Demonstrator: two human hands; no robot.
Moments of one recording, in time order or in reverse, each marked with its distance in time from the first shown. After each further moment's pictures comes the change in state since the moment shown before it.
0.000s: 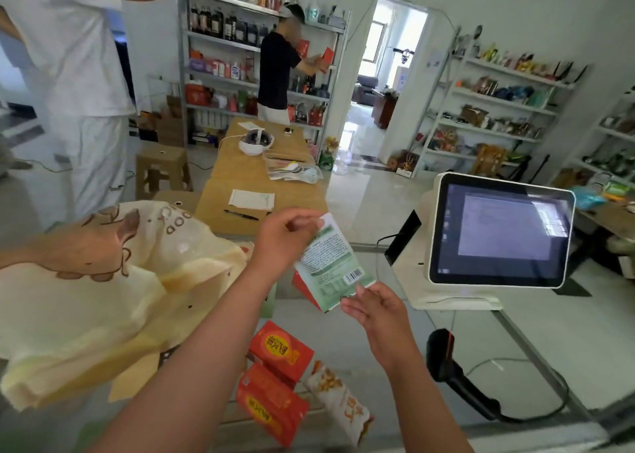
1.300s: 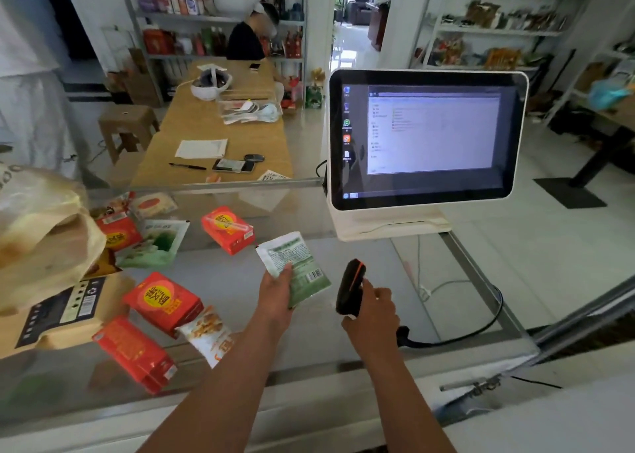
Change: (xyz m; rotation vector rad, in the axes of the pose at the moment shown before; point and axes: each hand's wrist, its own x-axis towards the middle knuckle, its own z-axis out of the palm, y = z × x) left_hand -0.099 -0.171 0.236 -0.515 0.231 -0.715; right_hand -0.004 0.045 -0.230 -1.407 0.177 0.170
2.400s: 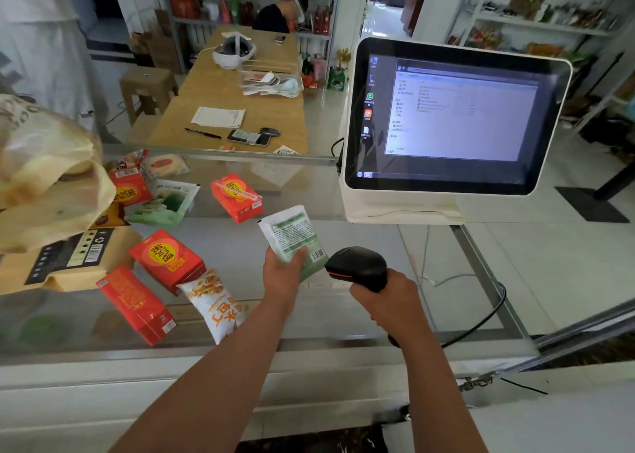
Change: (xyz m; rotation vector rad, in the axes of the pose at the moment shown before) left_hand -0.005 -0.028 -0.003 0.167 0.167 0.302; right_hand -0.012 0.009 -0.056 0.407 -0.092 -0.133
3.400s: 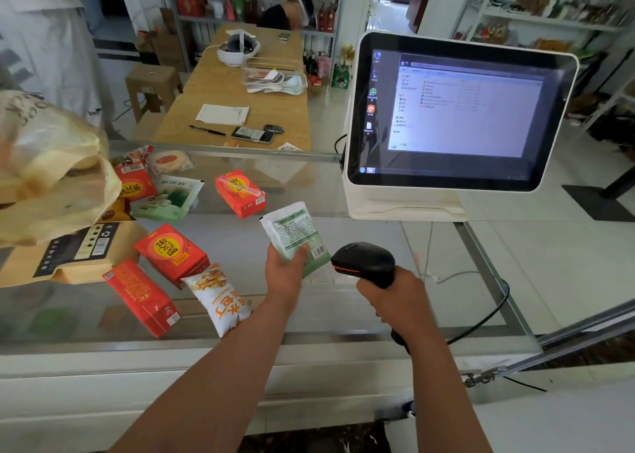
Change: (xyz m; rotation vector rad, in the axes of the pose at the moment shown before) left_hand -0.006 -0.001 -0.002 -0.027 -0.009 -0.014; right_hand -0.005 0.003 -0.005 0.061 -0.020 0.016
